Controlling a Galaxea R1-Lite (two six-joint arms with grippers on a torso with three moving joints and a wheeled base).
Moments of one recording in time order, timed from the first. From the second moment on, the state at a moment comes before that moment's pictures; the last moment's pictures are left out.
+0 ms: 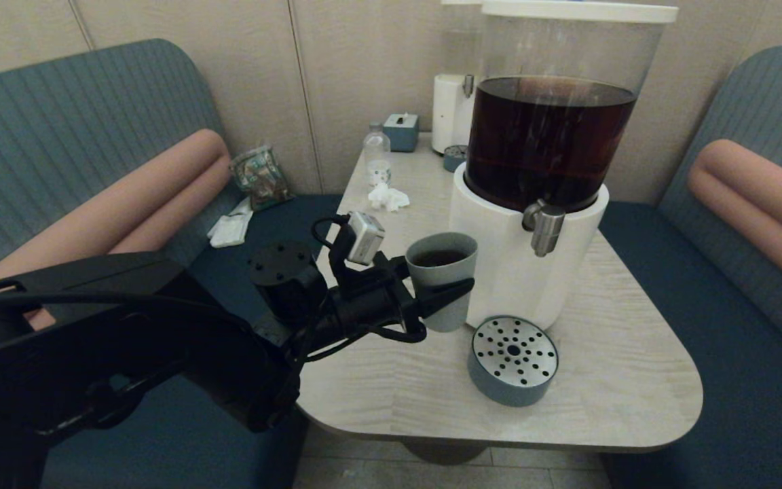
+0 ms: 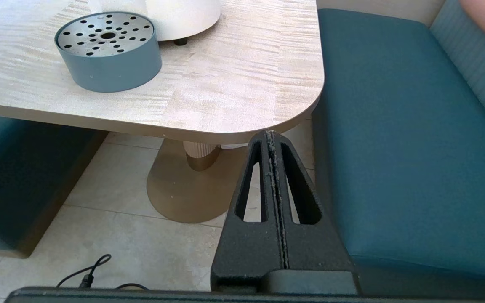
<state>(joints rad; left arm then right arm) -0.55 2.18 -0.94 -1.52 -0.63 -0.13 0.00 0.00 0.00 0.01 0.02 -0.02</state>
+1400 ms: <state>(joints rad) -0.66 2.35 -1.10 -1.52 -0.60 -0.14 0.00 0.00 0.00 0.01 0.02 -0.02</state>
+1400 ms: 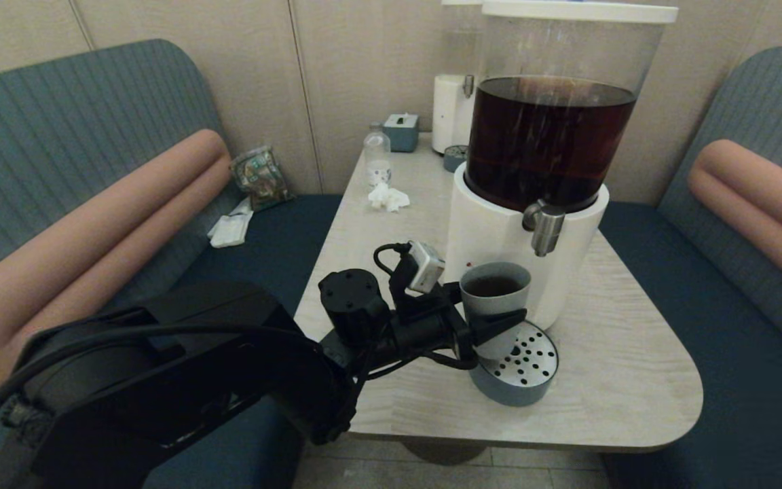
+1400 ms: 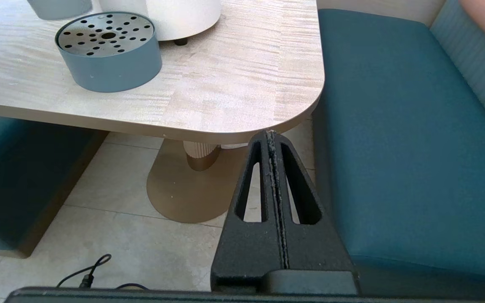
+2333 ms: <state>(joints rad) -0.69 2.43 -1.19 -1.52 -0.60 -0.14 0.00 0.00 0.00 0.01 0.02 -0.02</state>
